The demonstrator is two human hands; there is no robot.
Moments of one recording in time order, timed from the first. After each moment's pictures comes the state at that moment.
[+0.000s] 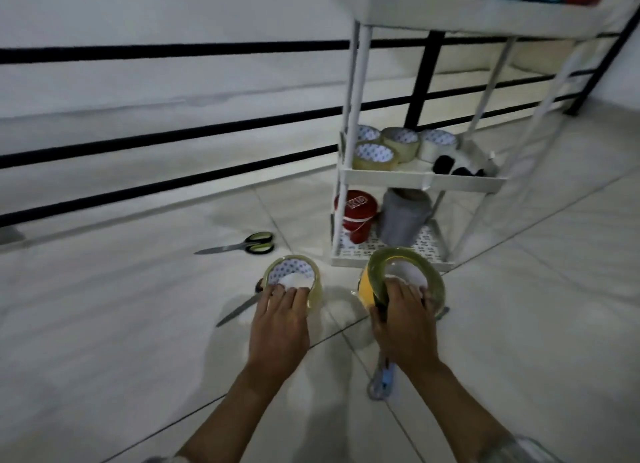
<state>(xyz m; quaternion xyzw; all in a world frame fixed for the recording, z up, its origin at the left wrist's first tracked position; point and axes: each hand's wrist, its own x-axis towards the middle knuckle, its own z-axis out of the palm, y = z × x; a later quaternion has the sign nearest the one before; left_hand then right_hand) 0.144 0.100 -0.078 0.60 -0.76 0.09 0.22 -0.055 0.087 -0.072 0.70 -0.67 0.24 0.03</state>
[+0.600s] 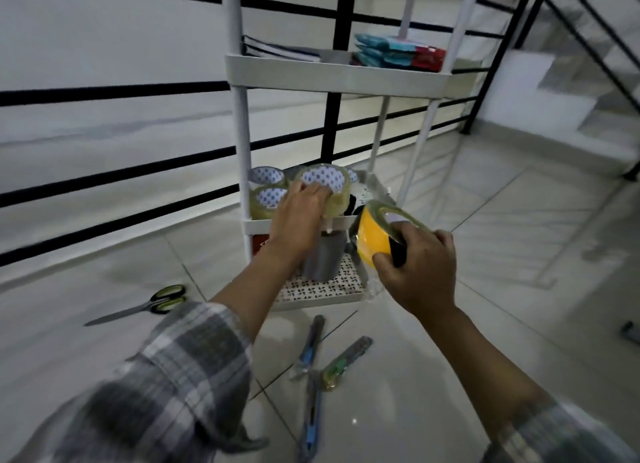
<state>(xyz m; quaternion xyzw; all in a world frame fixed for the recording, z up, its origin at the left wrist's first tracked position) -0.021 -0.078 0.093 0.47 -0.82 0.05 0.32 -0.181 0.036 0.084 0.63 -0.67 0.36 0.15</state>
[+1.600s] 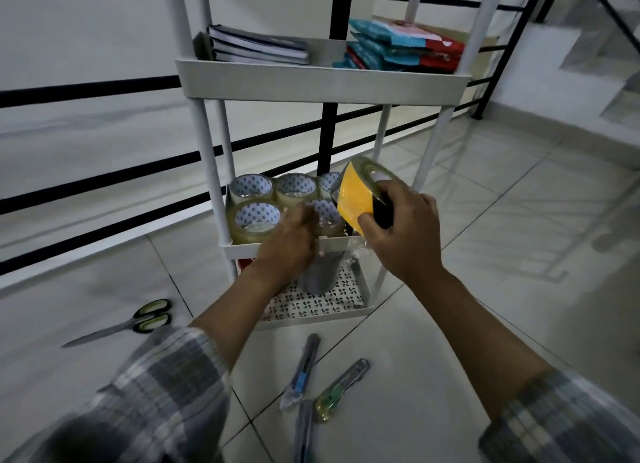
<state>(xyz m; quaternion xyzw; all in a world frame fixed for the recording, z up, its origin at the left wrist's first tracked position) -0.033 -0.131 0.065 0.48 -0.85 -0.07 0.19 -0.195 -0.059 0.131 0.66 -0.63 0.40 0.06</state>
